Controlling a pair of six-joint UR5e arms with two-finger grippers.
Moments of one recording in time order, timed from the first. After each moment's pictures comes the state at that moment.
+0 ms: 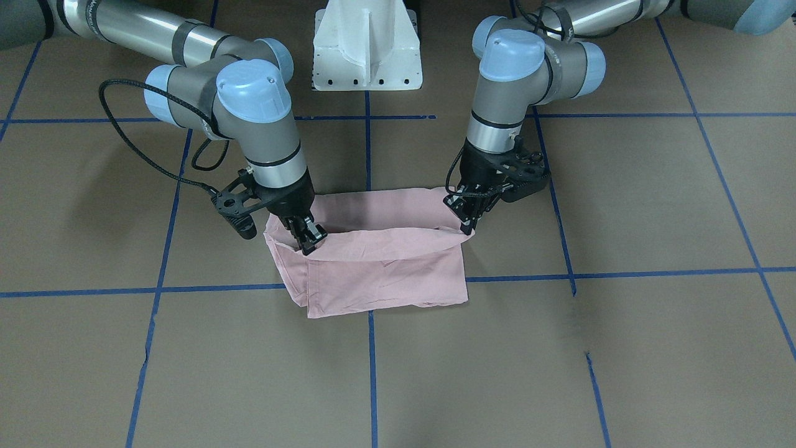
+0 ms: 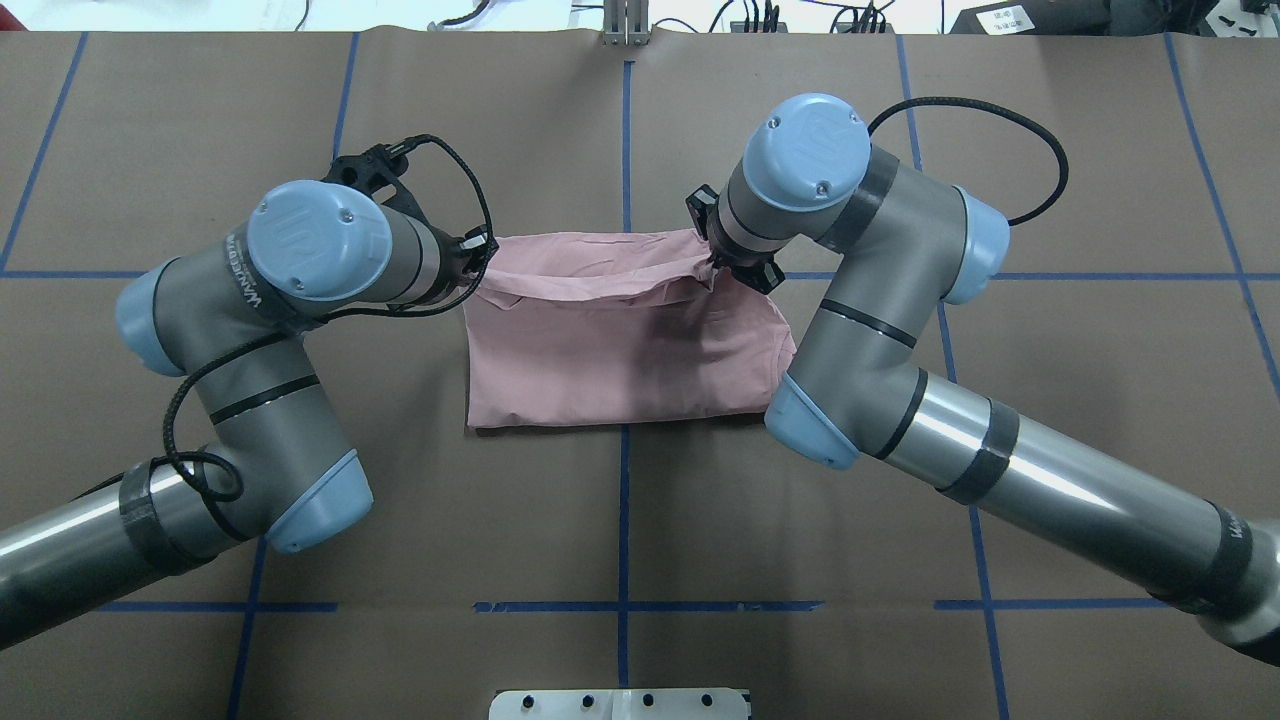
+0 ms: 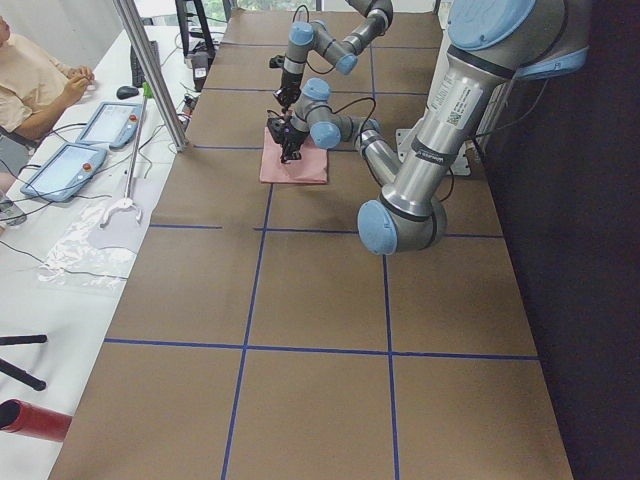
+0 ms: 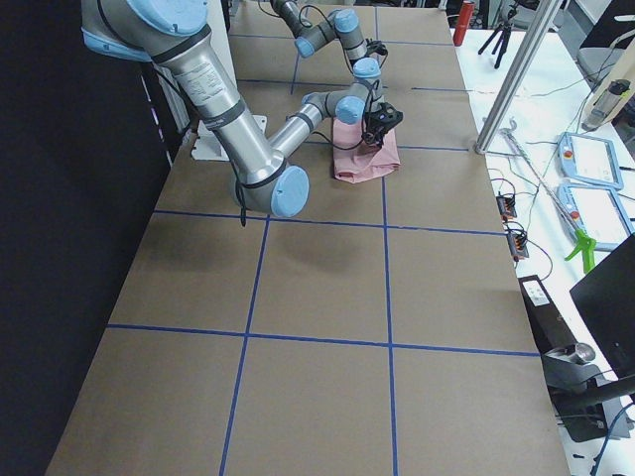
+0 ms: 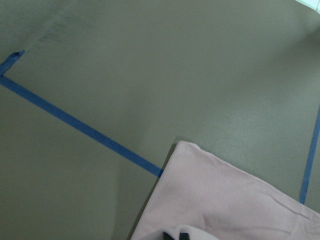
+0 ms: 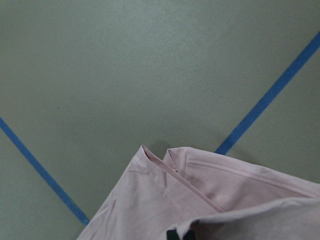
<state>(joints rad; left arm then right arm) -0.62 -2.15 -1.66 -1.84 -1.62 -1.66 0.67 -0.83 1.49 -1.38 1.80 1.99</state>
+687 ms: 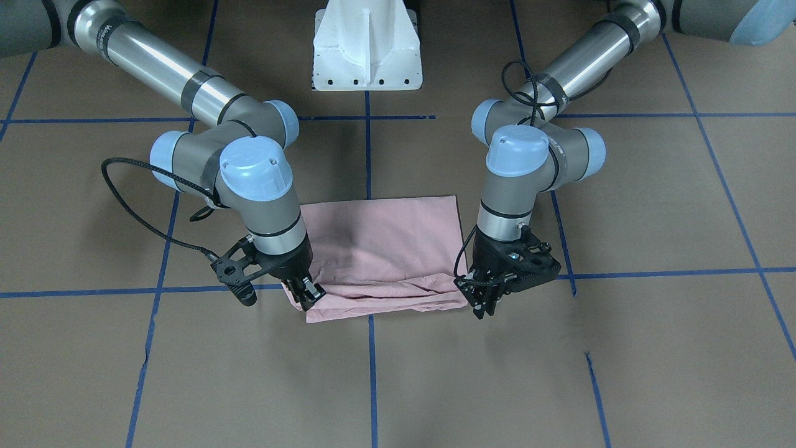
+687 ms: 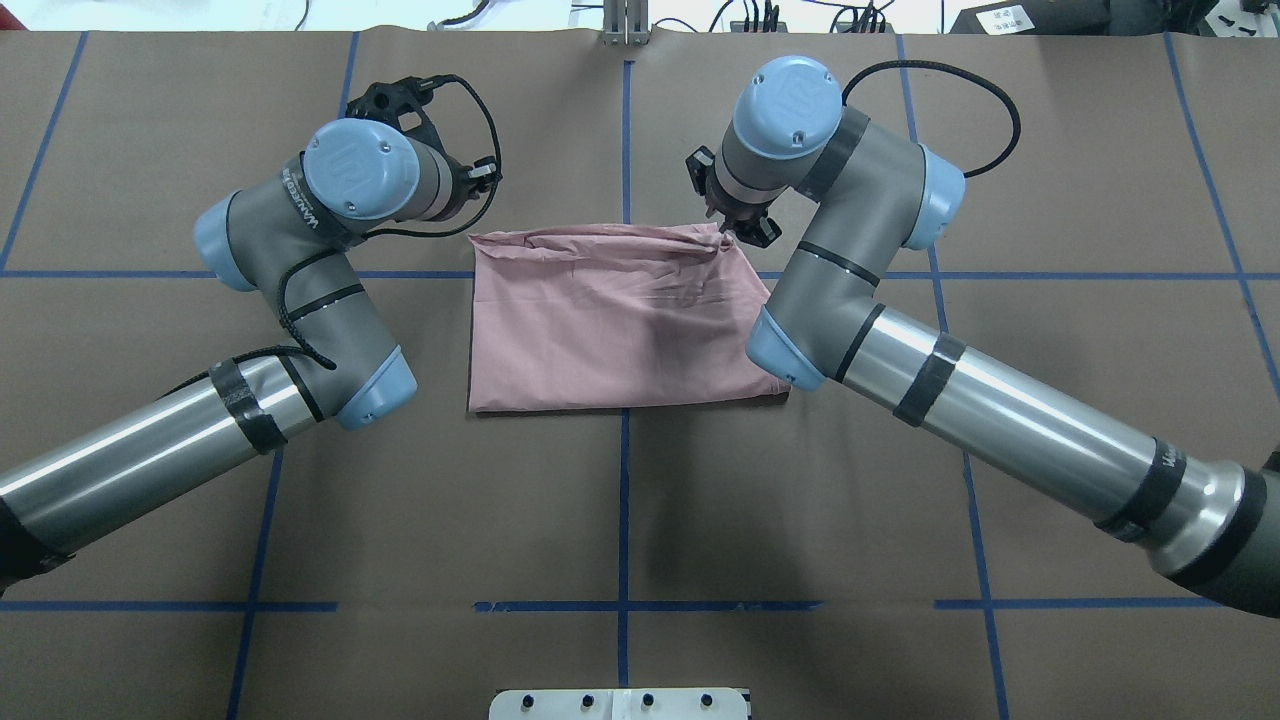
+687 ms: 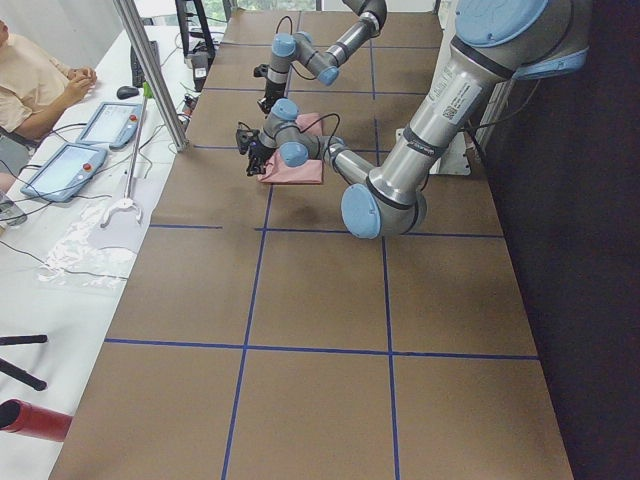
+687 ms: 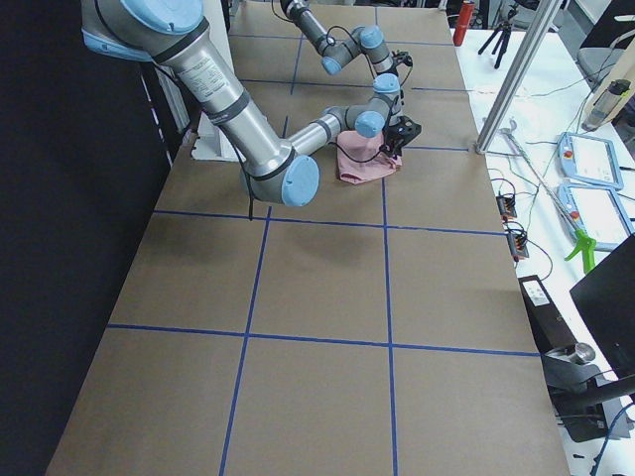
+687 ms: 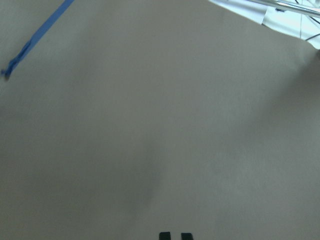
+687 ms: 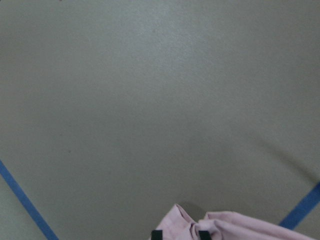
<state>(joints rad) -0.72 -2.28 -1.28 -2.13 -1.59 -1.46 0.73 -0.74 1.21 -1.20 1.83 1.92</state>
